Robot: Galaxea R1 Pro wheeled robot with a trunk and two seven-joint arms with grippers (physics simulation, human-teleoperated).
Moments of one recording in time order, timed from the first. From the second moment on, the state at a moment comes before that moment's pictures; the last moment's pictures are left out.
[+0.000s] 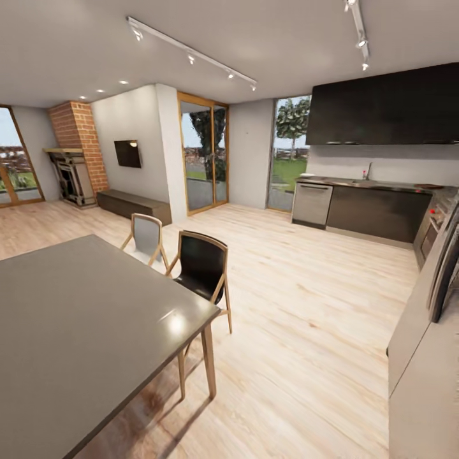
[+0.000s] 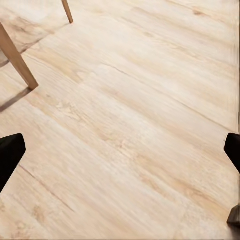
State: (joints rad) left arm 0.00 0.07 0.01 -0.30 0.00 -0.42 0.00; right arm 0.00 0.00 0.00 -0.49 -0.01 -0.51 0.00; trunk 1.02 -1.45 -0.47
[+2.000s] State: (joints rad) left arm 0.00 0.07 0.01 -0.30 0.00 -0.42 0.00; right arm 0.00 0.00 0.00 -0.49 -0.01 -0.51 0.00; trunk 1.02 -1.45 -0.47
